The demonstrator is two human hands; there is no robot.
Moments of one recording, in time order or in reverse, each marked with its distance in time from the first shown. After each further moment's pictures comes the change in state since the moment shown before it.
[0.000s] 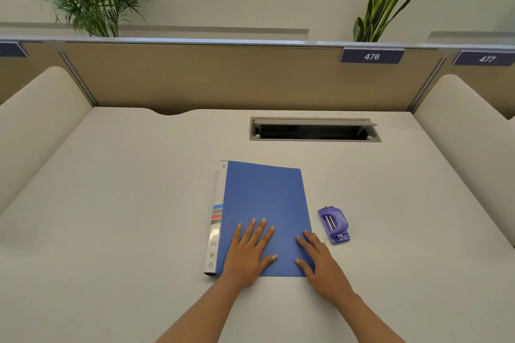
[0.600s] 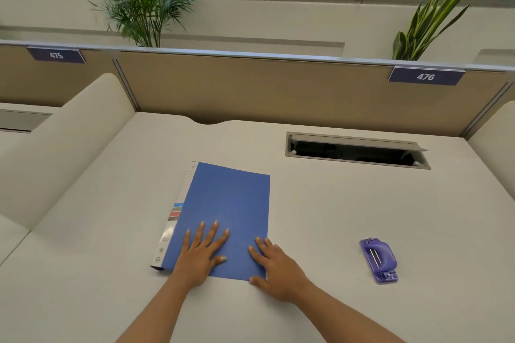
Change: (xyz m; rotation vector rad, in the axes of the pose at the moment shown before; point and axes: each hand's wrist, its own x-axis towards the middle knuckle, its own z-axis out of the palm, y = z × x) left_hand -0.051 -0.188 -0.010 0.081 -0.073 -0.244; right_hand 0.087 -0.142 0.069 -0.338 -0.408 -0.305
